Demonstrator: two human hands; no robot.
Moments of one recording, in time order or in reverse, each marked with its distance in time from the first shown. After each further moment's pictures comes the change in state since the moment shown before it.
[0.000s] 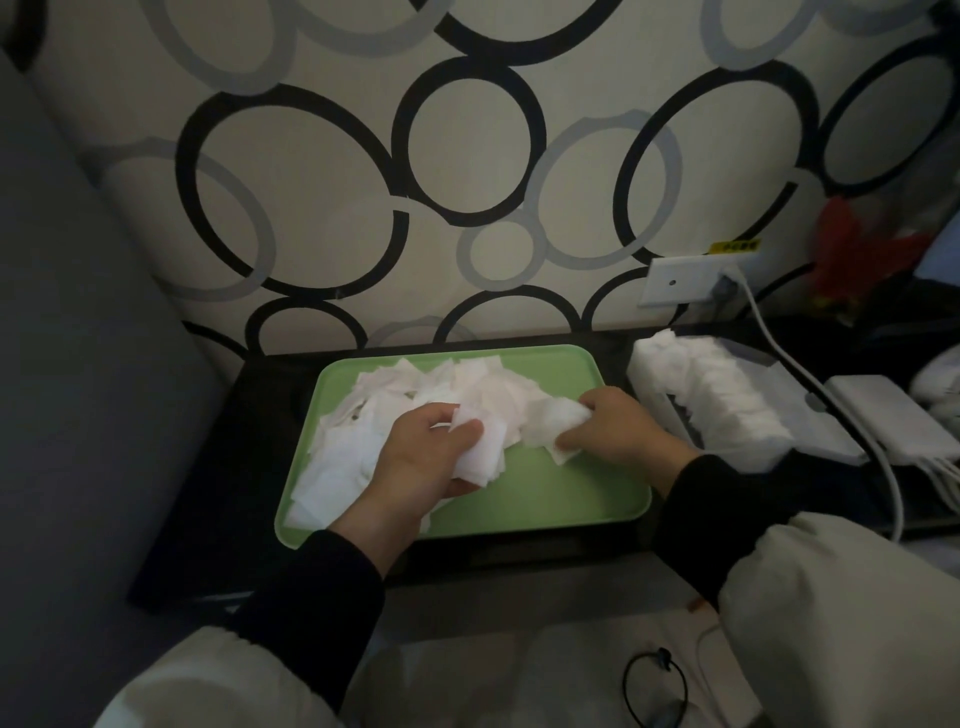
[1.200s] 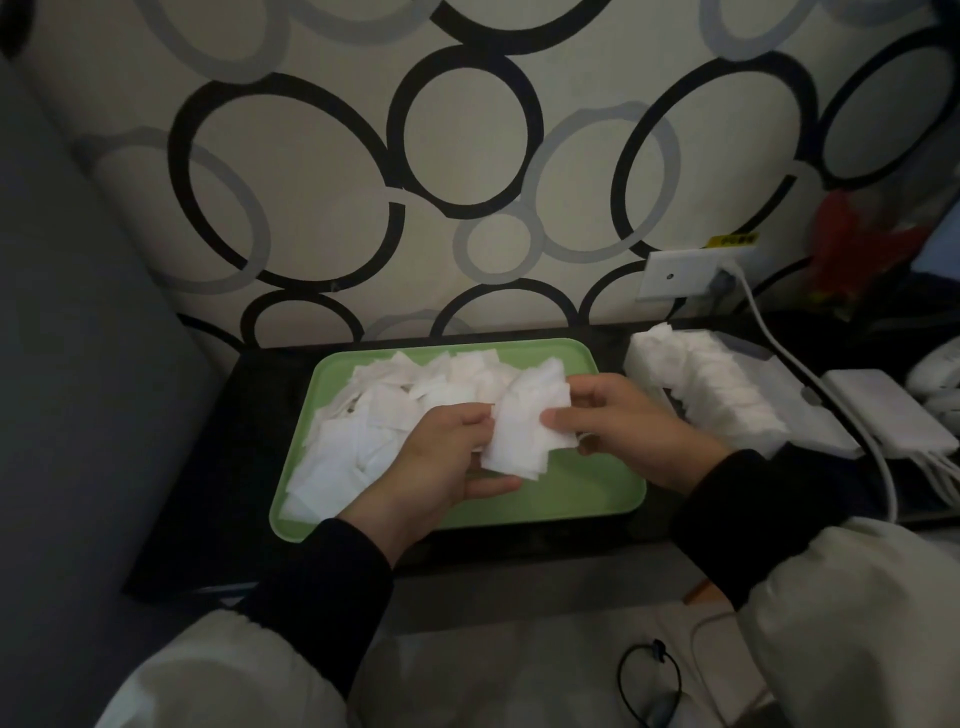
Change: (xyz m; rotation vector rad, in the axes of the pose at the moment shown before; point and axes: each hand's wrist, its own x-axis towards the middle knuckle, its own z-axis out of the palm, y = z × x) left_hand -0.006 0.003 0.017 -0.120 -0.241 -0.080; right_hand -0.038 -0.010 -0.016 0.578 -0.262 -0.261
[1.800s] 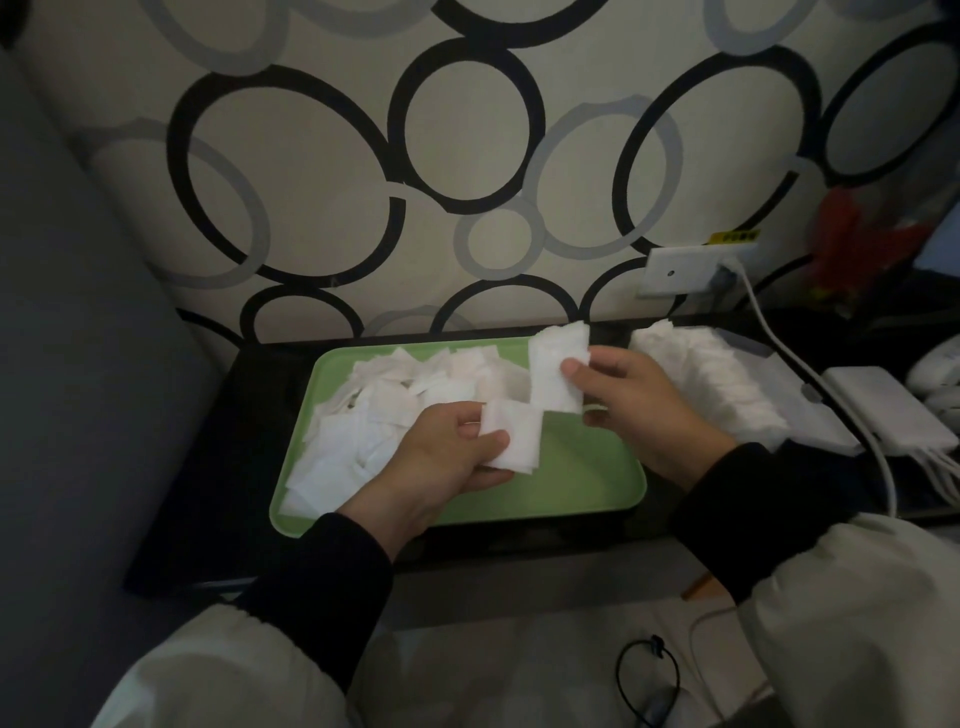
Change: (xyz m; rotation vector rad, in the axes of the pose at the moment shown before) left_hand 0.008 -0.010 -0.007 0.079 0.024 0.046; right_hand 0.004 -0.005 0.000 0.119 0.256 -0.052
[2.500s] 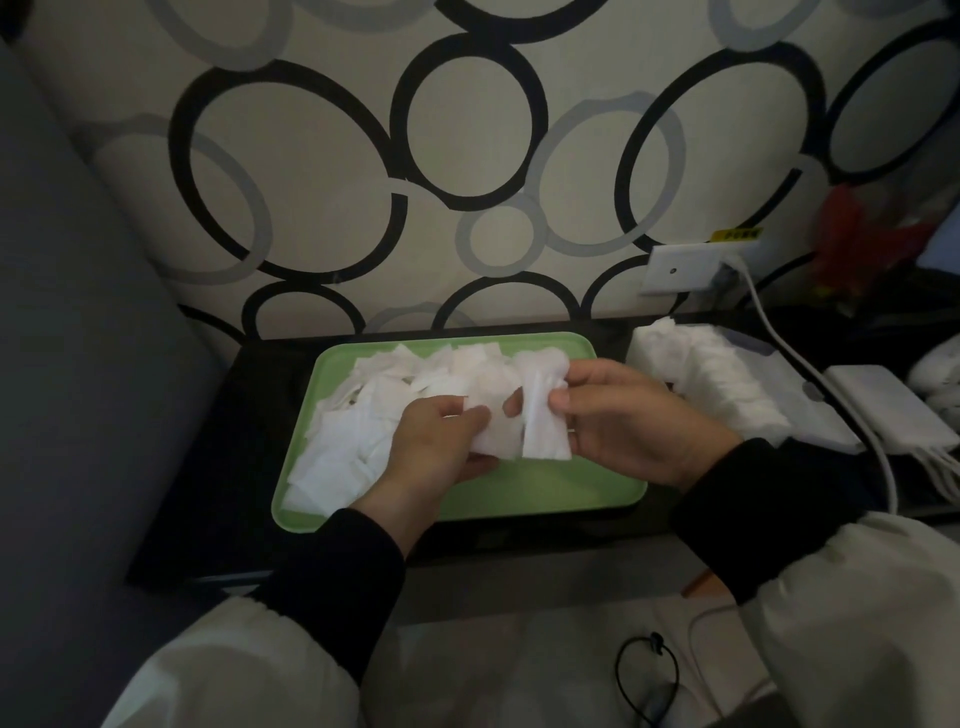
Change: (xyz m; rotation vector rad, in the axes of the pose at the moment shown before) left_hand 0.010 -0.005 -0.001 -0.039 0.254 0.012; right_hand -0.019 -0.017 0.007 0.403 -0.541 0.125
